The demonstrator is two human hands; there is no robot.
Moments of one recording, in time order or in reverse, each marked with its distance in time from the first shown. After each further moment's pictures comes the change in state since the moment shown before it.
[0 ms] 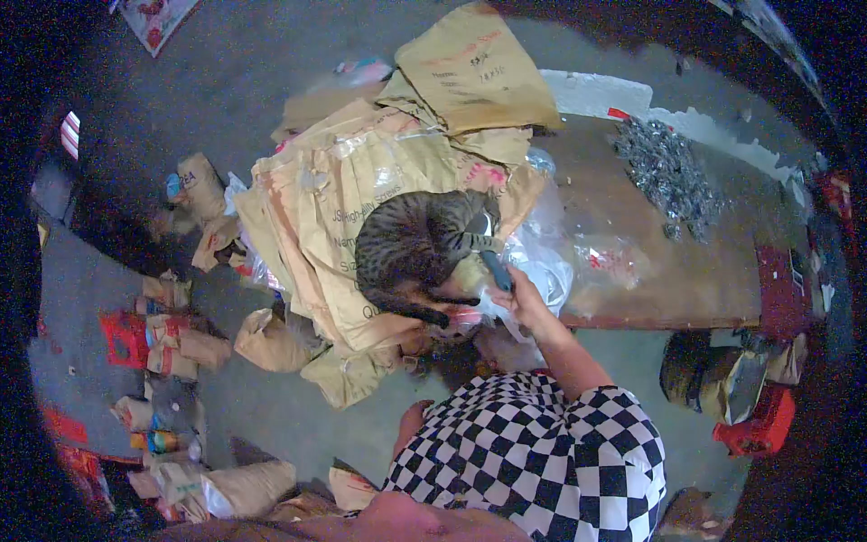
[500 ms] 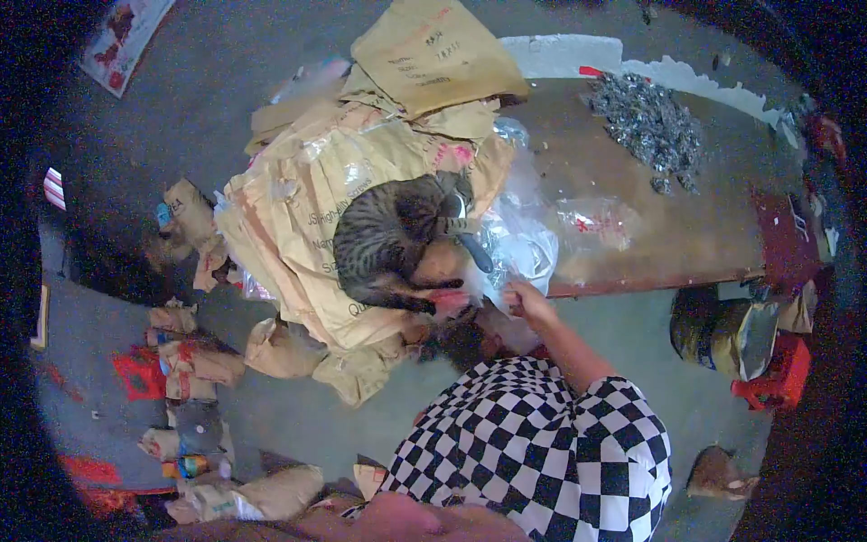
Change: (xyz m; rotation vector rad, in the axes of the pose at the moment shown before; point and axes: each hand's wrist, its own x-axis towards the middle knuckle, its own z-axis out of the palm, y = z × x) left_hand -0.006 -0.062 0.034 -0.134 -0.203 -0.091; right_hand -0.016 0.053 -0.086 -0.058 0.139 -0.019
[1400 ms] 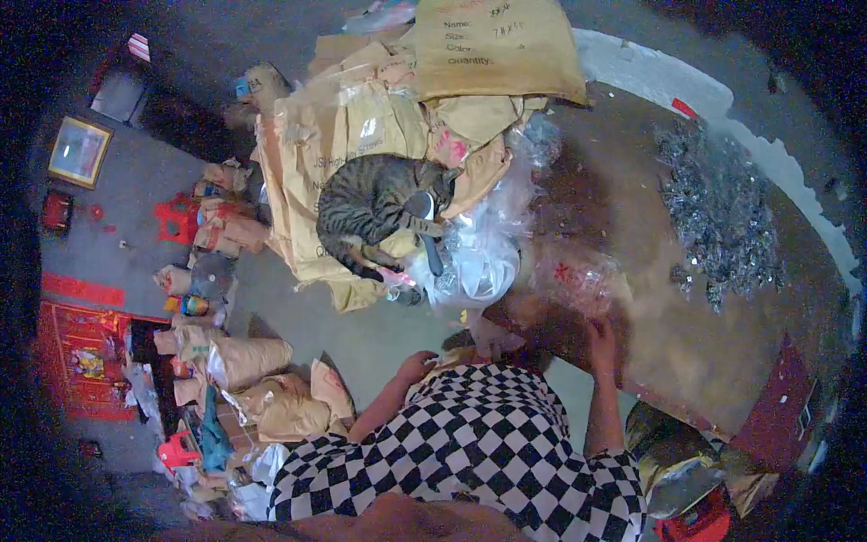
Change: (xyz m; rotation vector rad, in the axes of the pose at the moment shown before) left_hand 0.076 0.216 0.136 0.136 0.192 -0.096; right_hand 0.048 -0.160 -0.280 -0.782 0.033 -0.387
